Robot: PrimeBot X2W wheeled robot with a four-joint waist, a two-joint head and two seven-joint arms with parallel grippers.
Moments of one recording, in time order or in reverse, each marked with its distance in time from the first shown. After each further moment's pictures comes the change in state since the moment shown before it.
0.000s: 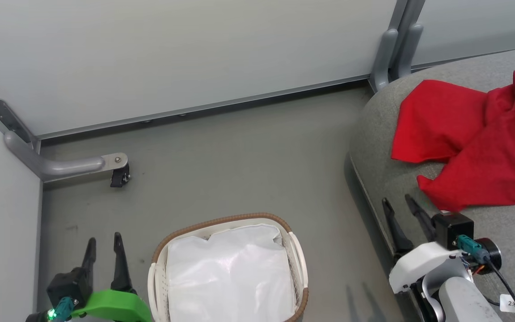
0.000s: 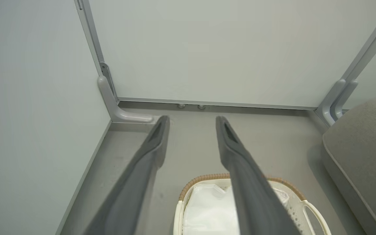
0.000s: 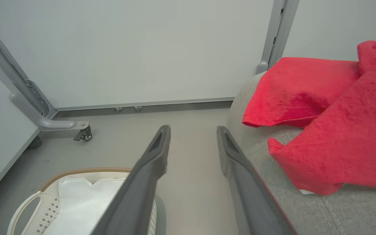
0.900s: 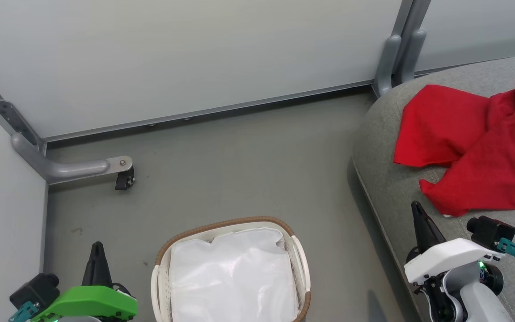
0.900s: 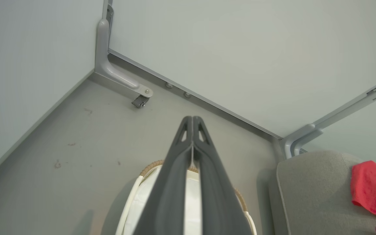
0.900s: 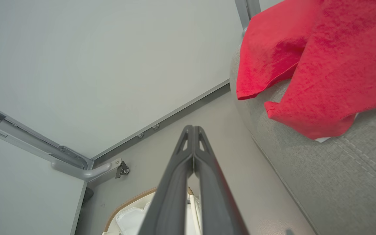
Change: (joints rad) left arm 0.000 -0.004 0.034 -0.008 -0.412 -0.035 0.116; right arm 0.042 0.008 -0.049 -0.050 0.442 0.000 0.116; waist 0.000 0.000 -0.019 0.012
